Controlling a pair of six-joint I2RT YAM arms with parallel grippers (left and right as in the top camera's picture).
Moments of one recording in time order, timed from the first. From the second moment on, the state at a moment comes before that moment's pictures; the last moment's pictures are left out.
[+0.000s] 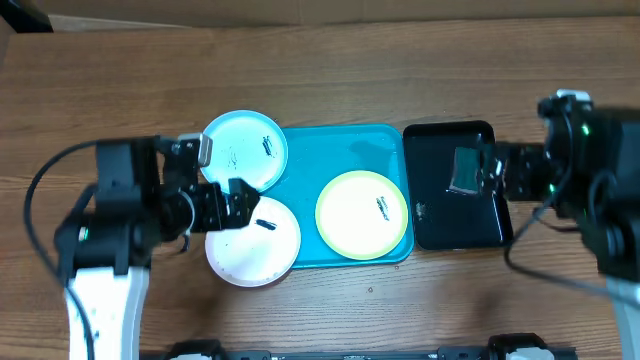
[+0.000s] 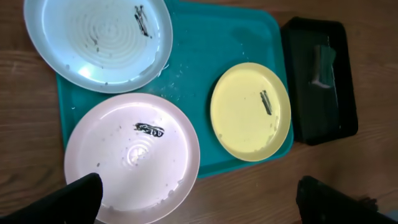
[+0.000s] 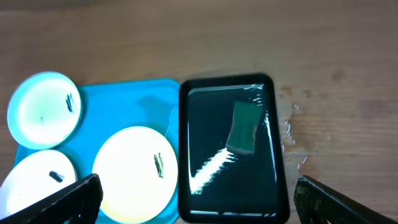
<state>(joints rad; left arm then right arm) 0.05 1.13 1.23 -1.20 0.43 -0.11 0.07 1.13 1.47 -1.19 -0.12 0.15</state>
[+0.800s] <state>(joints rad) -0.28 1.62 1.24 -0.96 0.31 -0.32 0.07 1.77 1.48 -1.19 0.02 0.27</state>
